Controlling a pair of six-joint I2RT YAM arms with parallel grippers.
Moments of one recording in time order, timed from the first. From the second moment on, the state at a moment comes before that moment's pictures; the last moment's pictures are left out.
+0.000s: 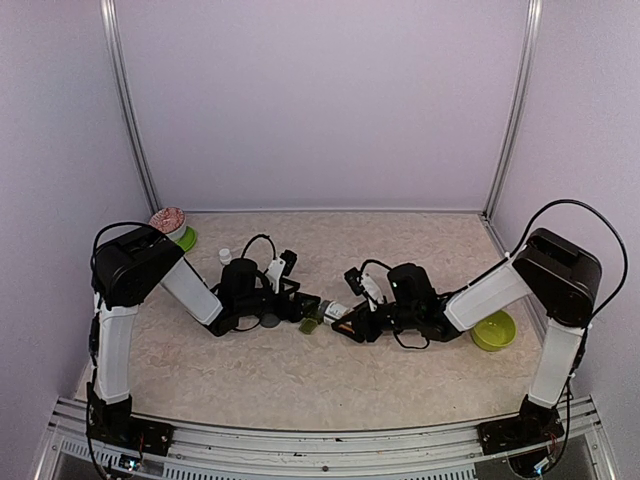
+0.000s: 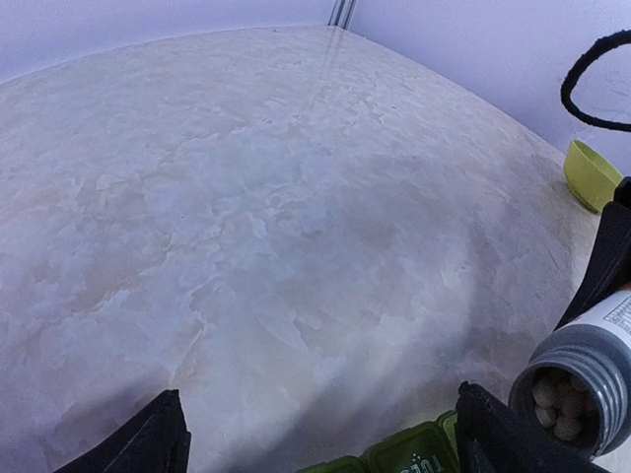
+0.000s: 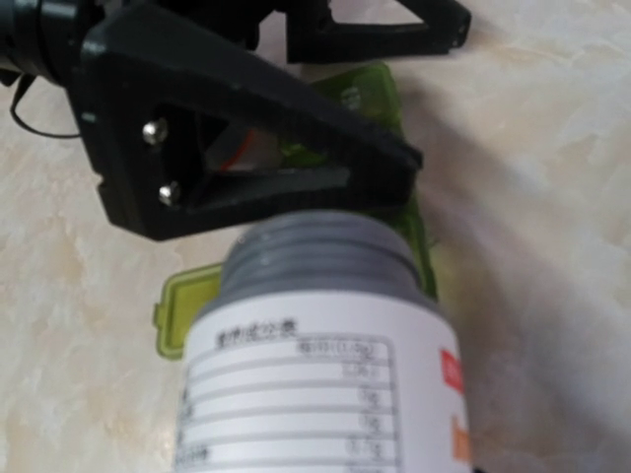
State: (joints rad) left arm -0.63 2.17 0.88 0.95 0.37 -0.15; right arm 0.78 1.86 0.75 0.57 -0.35 0.21
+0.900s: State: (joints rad) left arm -0.64 2.17 0.88 0.96 0.37 -0.15; right arm 0.78 1.84 0.80 0.53 -0.35 0.21
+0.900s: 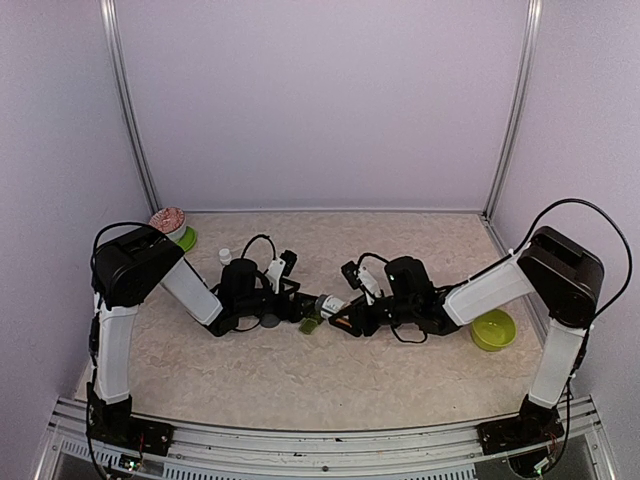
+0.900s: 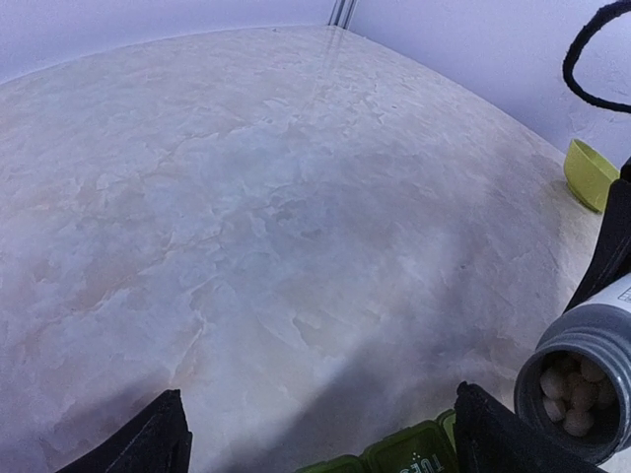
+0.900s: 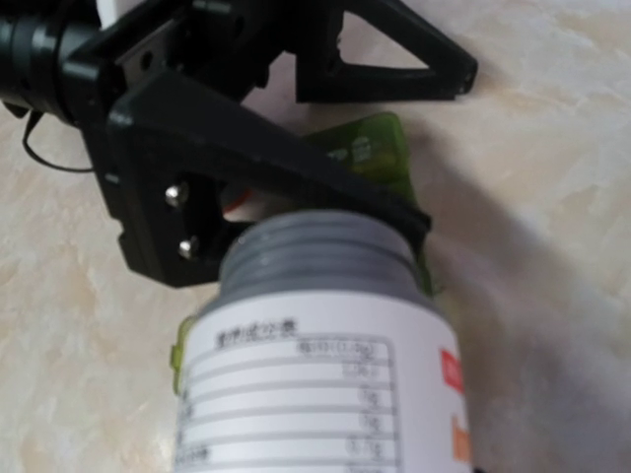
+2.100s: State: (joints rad) left arm -0.64 2.17 0.88 0.96 0.37 -0.15; right arm 0.78 1.85 0.93 0.25 -0.34 0.17
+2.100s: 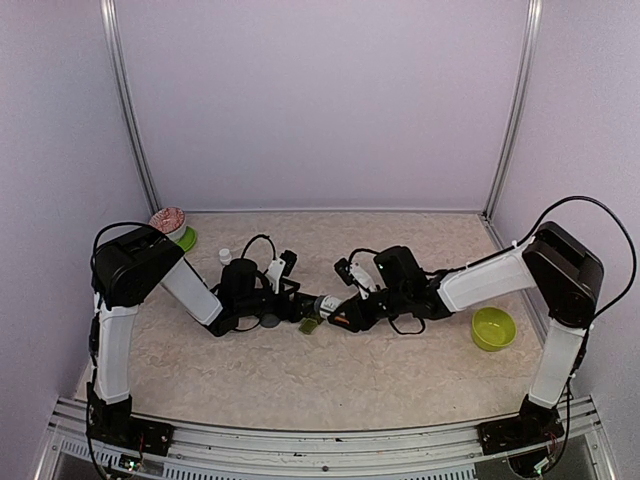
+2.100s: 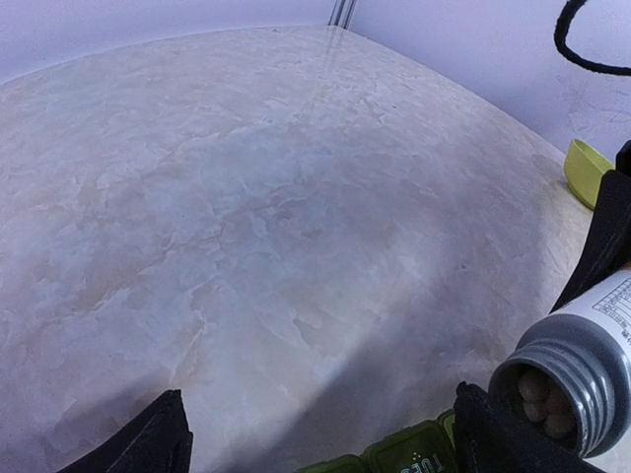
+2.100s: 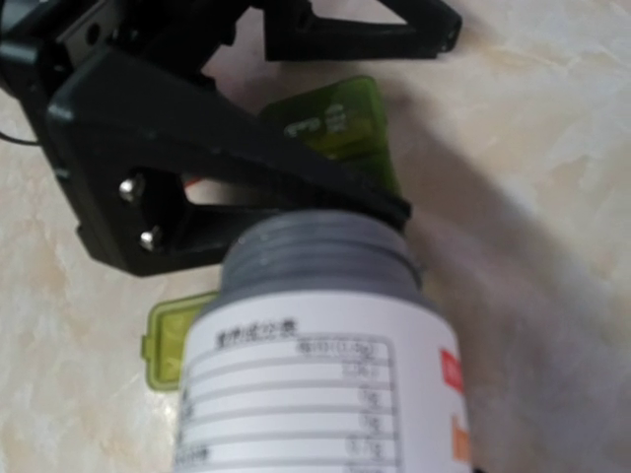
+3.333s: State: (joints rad) left arm -0.64 2.17 0.88 0.96 0.37 -0.15; right arm 0.79 1.88 1.09 -0.02 -0.31 0.14
